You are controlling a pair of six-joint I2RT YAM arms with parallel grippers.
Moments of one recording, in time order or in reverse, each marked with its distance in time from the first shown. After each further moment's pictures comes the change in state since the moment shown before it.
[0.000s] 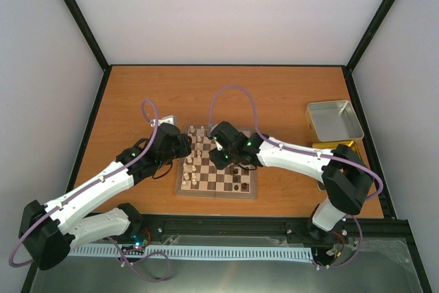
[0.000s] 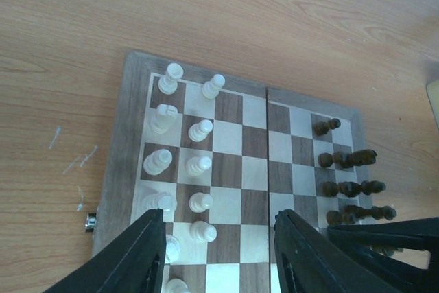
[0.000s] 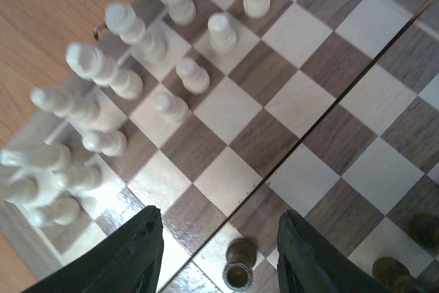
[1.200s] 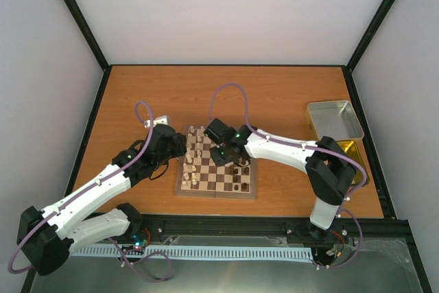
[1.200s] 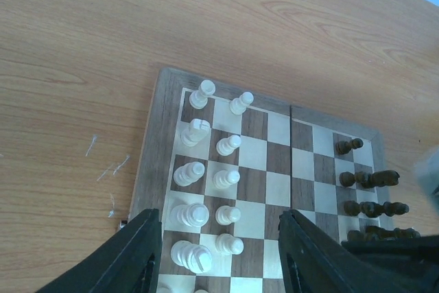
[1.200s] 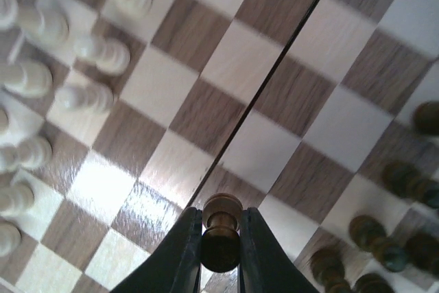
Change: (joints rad) left arm 0.037 -0.042 -0.026 -0.009 -0.048 0.002; right arm -0.010 0.142 0.183 -0.253 0.066 0.181
